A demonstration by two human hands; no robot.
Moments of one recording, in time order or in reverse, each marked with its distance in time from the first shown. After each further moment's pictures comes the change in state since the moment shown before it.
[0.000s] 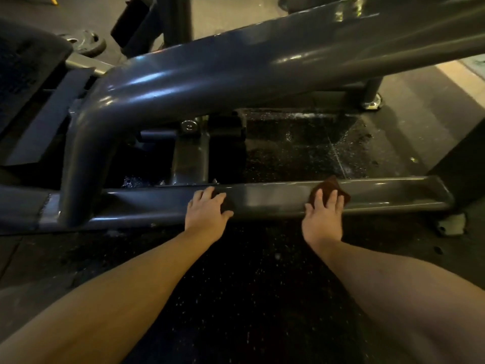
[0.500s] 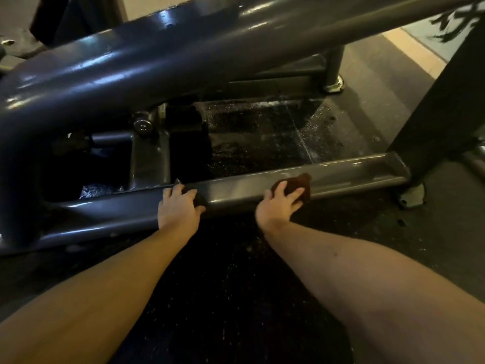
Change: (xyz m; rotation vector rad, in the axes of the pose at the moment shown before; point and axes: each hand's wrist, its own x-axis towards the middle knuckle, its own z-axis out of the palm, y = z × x) left_hand 0.016 0.028 0.006 0.062 -0.028 -0.038; right_hand 0.003 -0.023 0.007 0.403 -0.057 0.193
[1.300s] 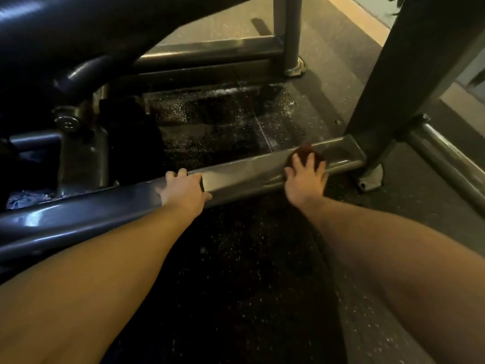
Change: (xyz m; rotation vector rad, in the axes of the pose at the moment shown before) left_hand 0.035 0.149 0.021 0.182 -0.147 0.032; right_hand 0.106 0.109 -0.131 -0.282 0.057 -0.050
